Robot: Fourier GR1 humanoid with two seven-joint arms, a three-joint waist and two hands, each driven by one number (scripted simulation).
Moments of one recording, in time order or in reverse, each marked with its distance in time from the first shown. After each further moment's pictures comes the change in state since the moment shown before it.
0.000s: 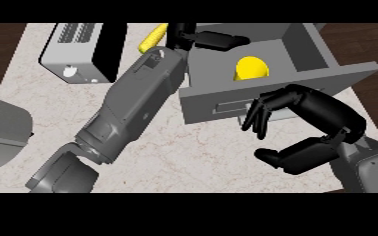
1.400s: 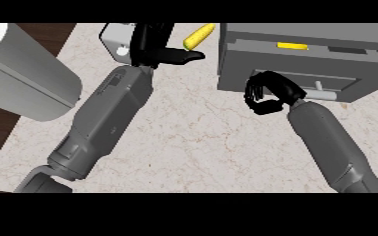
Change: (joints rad) left arm 0.259 0.109 0.041 -0.189 0.078 -0.156 -0.068; right arm -0.299 0.042 0.073 1.037 0.735 -0.396 -0.510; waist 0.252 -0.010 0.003
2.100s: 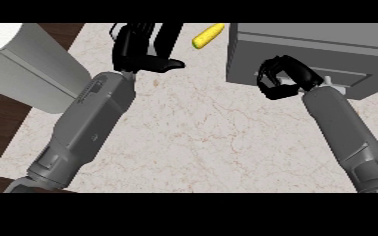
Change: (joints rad) left arm 0.103 0.081 -0.017 -0.109 0.004 -0.090 0.039; right arm -0.123 -0.040 -0.151 0.198 -0.113 0.062 -0.107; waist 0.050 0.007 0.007
